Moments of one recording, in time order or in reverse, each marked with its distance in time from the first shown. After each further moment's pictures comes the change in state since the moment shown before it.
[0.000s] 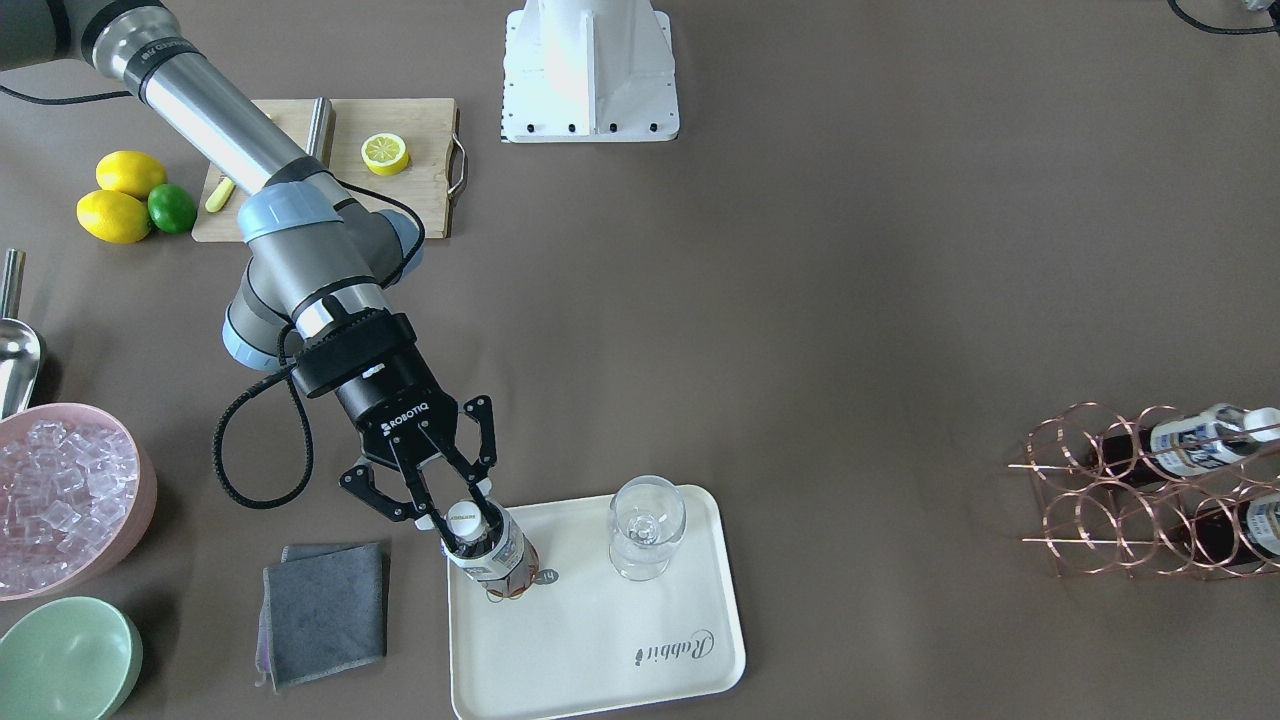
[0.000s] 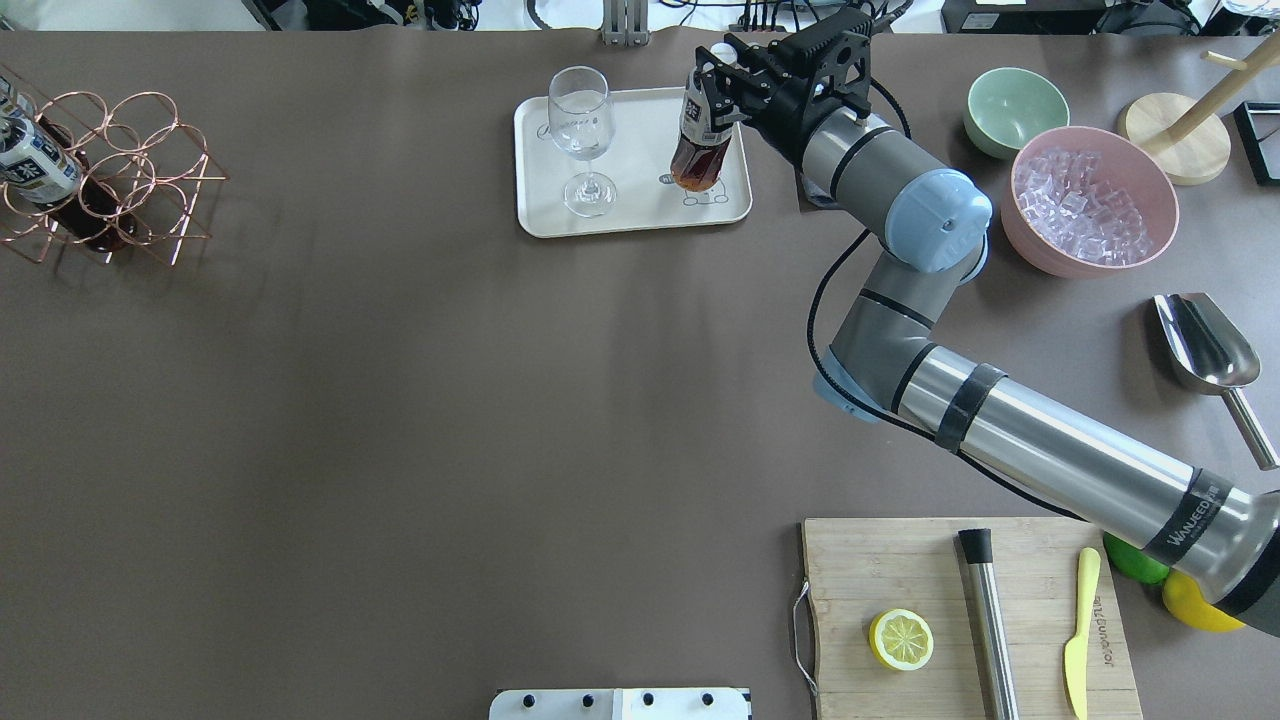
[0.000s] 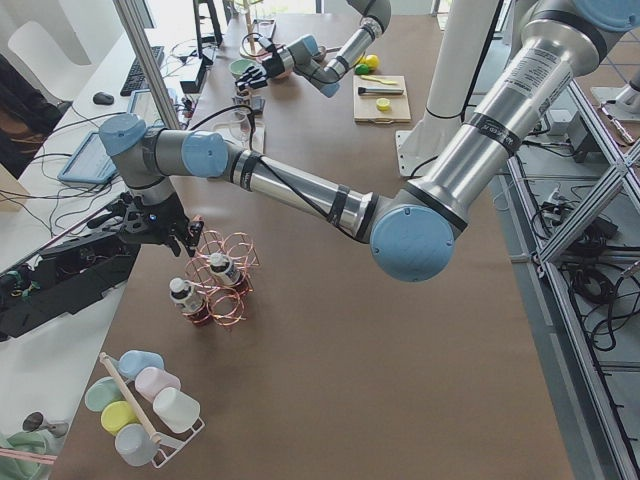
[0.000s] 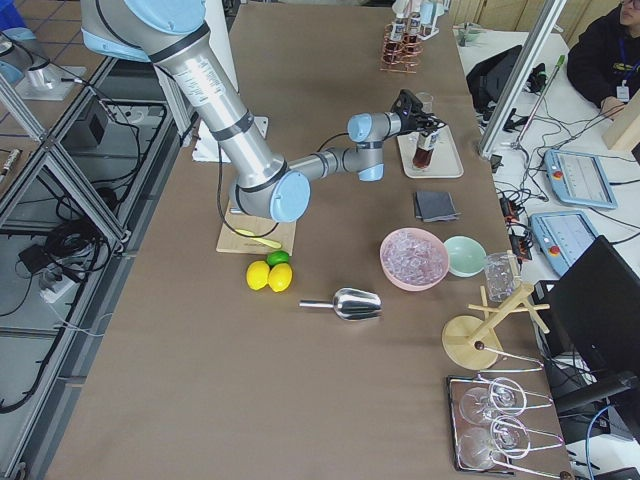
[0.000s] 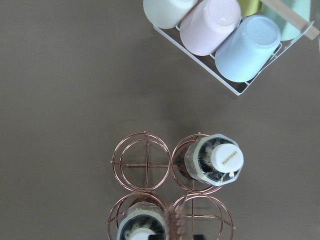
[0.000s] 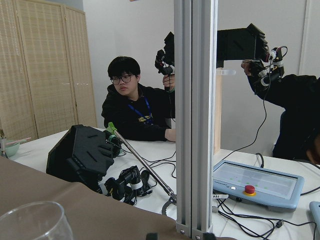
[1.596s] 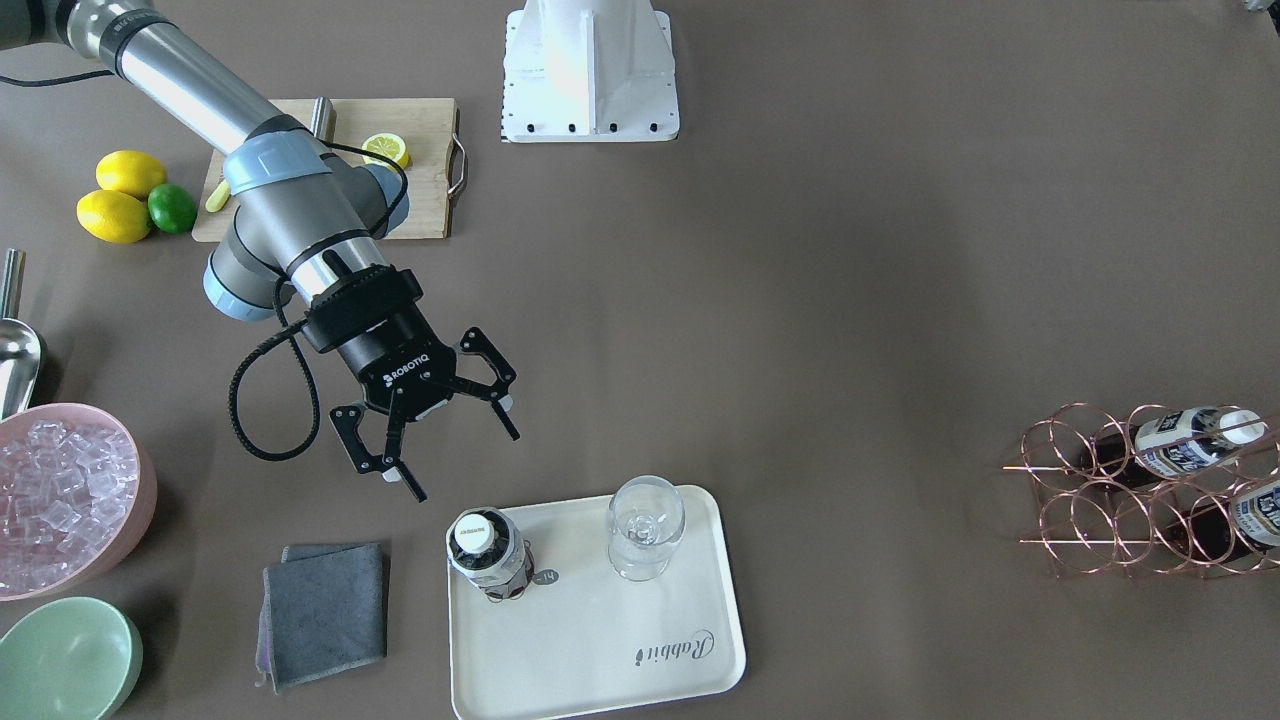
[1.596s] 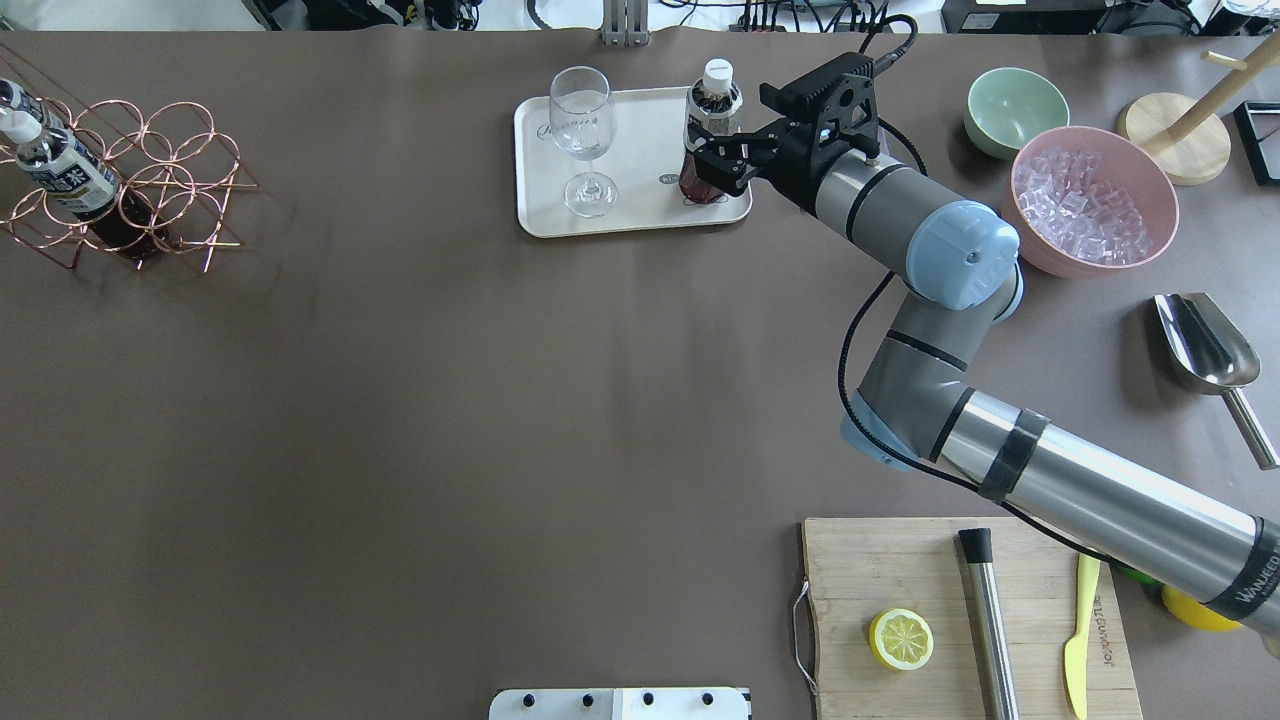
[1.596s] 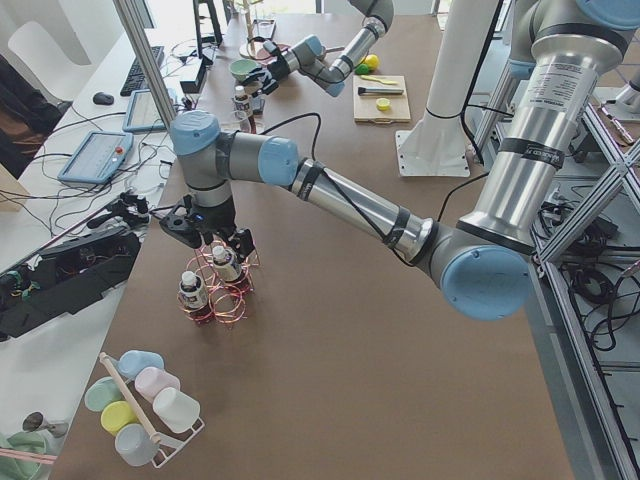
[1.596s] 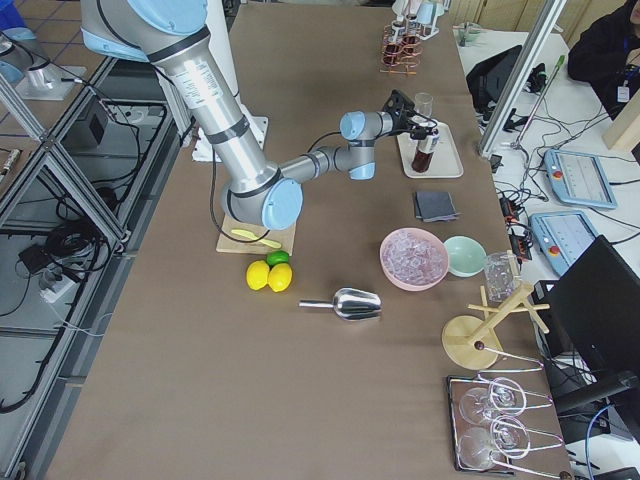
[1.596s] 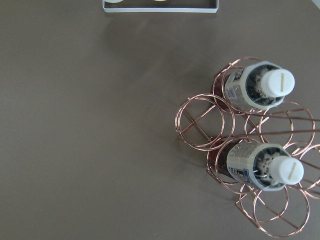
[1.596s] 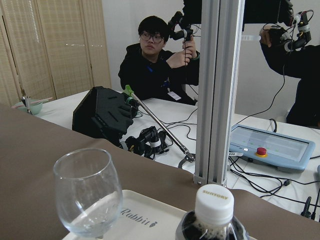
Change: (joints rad) left arm -0.028 0.395 -0.522 0.036 -0.093 0.628; right arm -0.024 -0.125 0.245 -0.212 0.098 -0.007
